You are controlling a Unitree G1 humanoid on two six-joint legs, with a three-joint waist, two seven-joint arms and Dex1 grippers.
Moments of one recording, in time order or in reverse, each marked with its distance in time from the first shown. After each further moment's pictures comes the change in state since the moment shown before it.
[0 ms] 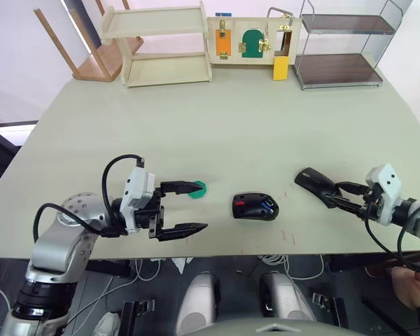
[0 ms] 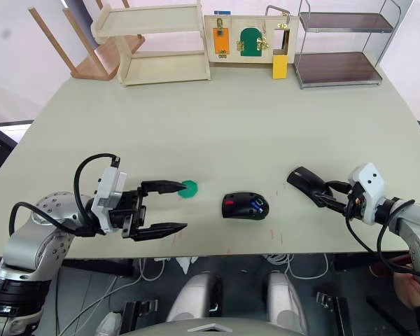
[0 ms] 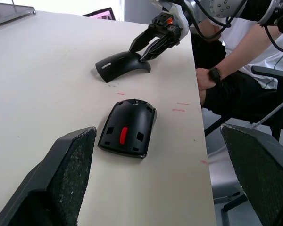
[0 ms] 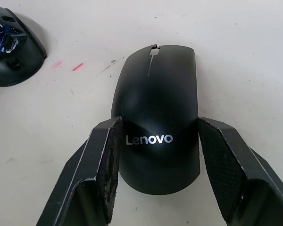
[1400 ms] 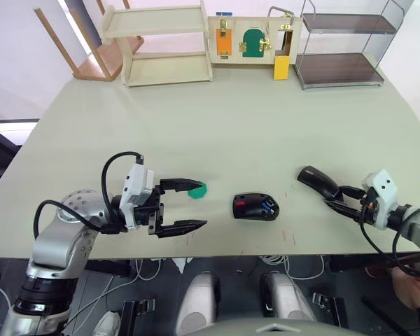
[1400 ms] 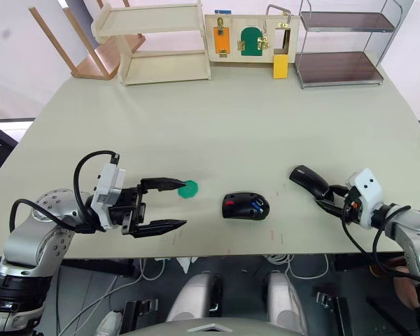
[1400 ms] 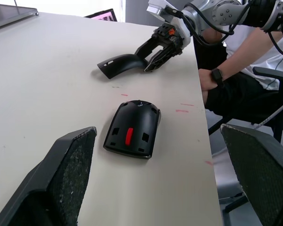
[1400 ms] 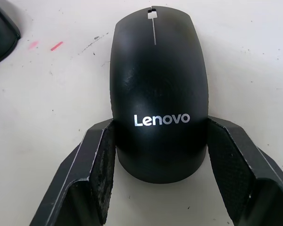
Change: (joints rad) left arm -0.021 -0.001 -0.001 0.031 0.001 0.000 -0.016; right arm 0.017 0.025 0.011 0.013 -0.025 0.009 -0.038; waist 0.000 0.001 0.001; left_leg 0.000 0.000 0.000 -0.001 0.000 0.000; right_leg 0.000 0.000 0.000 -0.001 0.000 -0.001
